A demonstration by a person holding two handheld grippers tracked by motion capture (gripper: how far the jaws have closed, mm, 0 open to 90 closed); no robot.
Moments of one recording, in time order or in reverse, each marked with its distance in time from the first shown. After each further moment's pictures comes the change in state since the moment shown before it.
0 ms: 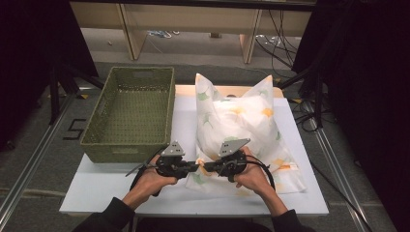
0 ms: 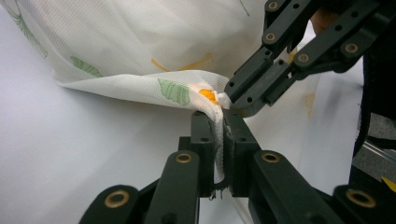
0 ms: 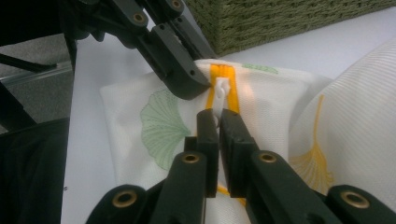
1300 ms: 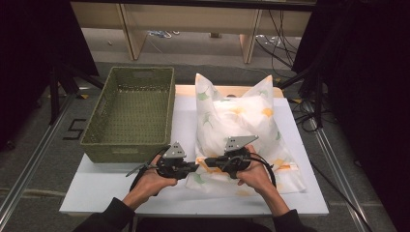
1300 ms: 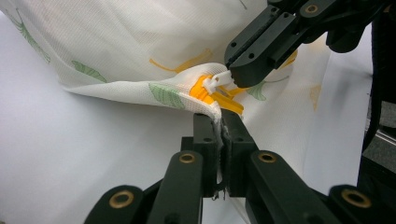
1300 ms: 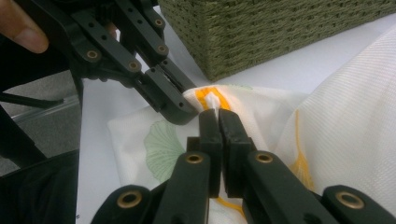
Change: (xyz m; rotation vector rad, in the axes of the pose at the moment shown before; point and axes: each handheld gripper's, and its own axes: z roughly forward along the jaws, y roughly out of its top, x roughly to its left) left arm -0.004 0.001 0.000 0.020 0.025 0.065; right arm -0.004 0.002 -0.011 -0.106 0.000 0.083
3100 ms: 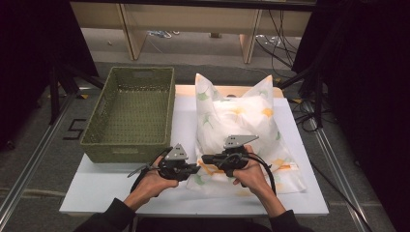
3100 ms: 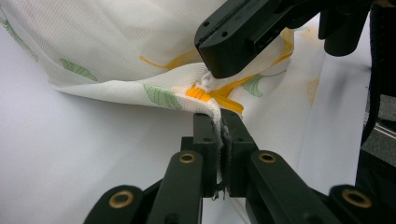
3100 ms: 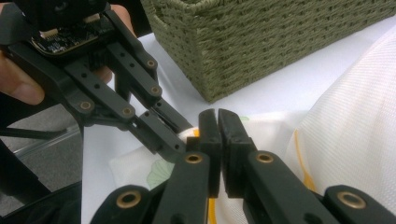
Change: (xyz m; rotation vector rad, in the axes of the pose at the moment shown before) left arm -0.002 -0.001 0.004 0.013 -0.013 0.028; right arm 0.002 0.002 0.007 -0.091 -0.003 0.094
